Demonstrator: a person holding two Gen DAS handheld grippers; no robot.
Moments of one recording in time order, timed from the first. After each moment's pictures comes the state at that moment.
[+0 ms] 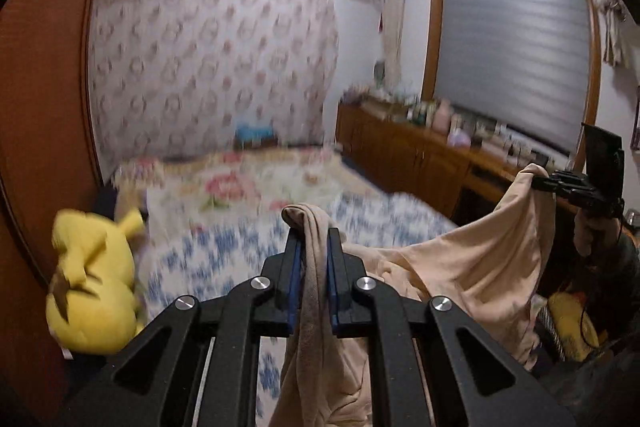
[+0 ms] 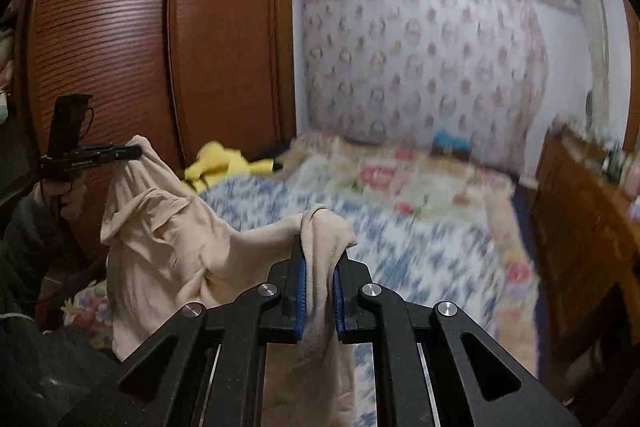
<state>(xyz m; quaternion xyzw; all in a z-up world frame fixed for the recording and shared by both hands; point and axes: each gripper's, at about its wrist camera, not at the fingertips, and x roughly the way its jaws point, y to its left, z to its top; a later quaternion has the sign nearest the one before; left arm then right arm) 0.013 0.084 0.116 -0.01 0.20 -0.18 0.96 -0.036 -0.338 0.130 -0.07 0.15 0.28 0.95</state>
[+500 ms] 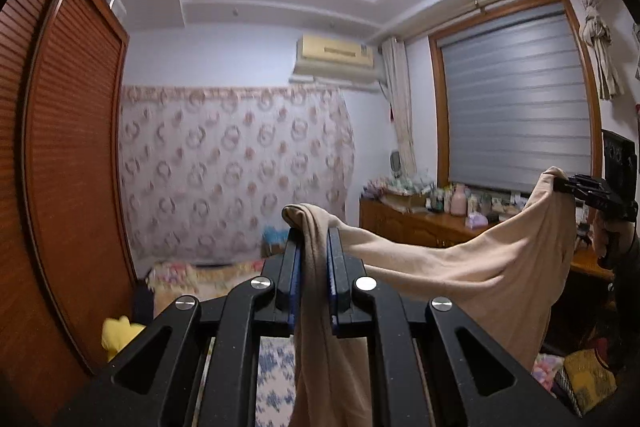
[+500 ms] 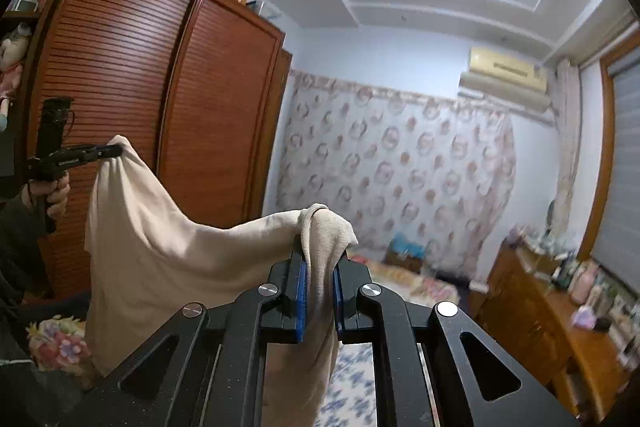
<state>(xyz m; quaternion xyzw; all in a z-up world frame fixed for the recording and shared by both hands) -0.017 0.107 0.253 0.01 0.04 -0.14 0.99 -0.123 -0.367 0.287 -0.12 -0.01 0.23 0.97</state>
